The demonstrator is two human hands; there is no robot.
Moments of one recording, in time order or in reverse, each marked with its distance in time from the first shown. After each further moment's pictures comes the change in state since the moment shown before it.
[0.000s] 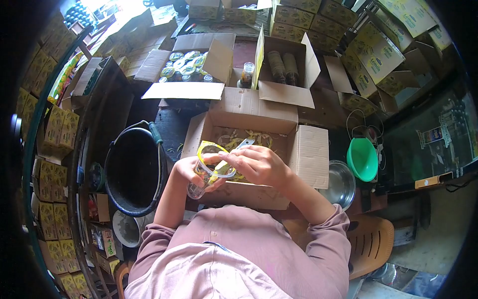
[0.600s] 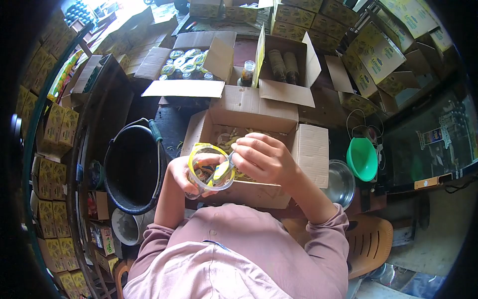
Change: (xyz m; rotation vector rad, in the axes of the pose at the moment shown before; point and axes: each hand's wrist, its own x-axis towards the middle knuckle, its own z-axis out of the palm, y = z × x) left_hand 0.003 0.025 0.020 0.219 -0.100 -0.015; right_hand 0.020 -0.003 -0.025 -0.162 0.037 -0.057
